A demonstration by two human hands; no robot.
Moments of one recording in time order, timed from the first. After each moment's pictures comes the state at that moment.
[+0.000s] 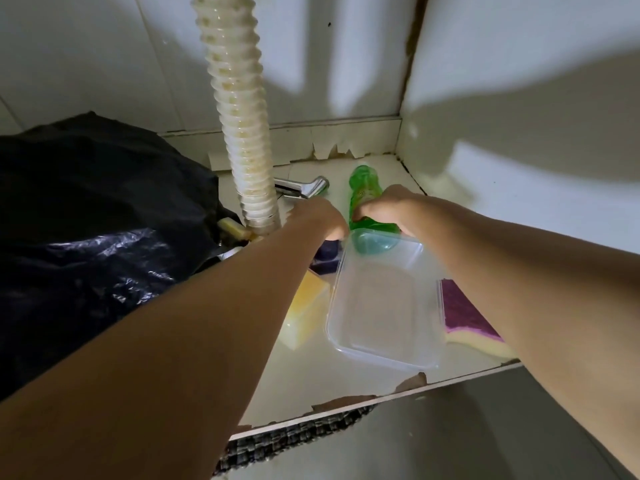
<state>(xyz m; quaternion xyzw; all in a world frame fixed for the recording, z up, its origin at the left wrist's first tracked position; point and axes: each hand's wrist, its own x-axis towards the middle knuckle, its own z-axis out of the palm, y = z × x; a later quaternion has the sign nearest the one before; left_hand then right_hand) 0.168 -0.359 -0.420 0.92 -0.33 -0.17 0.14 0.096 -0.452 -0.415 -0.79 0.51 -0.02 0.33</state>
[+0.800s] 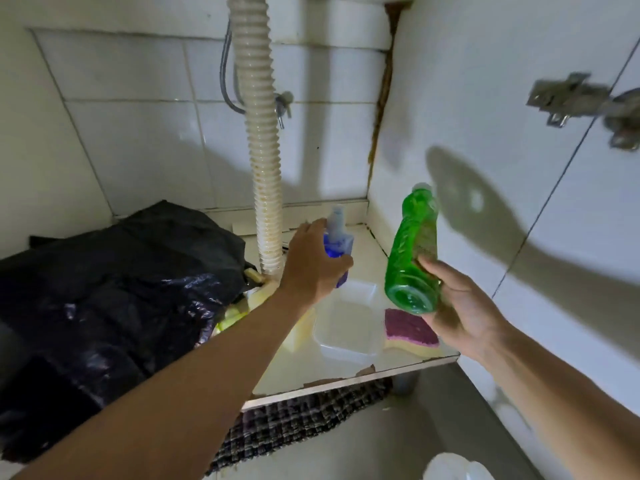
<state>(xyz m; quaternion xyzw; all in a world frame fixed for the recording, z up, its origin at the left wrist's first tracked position) 0.066 -0.244 -0.316 0.77 -0.42 -0.03 0.48 -0.110 -0.339 -0.323 -0.41 0.21 -0.24 0.85</state>
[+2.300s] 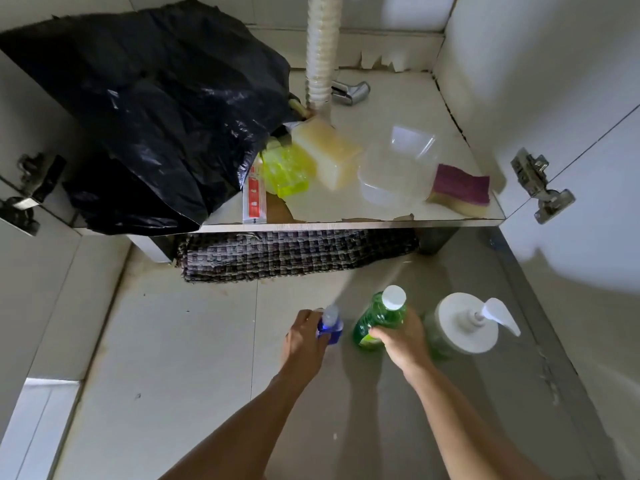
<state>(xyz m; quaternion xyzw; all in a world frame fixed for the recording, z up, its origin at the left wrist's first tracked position) -0.064 -0.052 -0.623 0.87 -0.28 -0.20 0.36 -0.164 -0.184 -0.545 -0.65 0.49 -0.11 0.57</state>
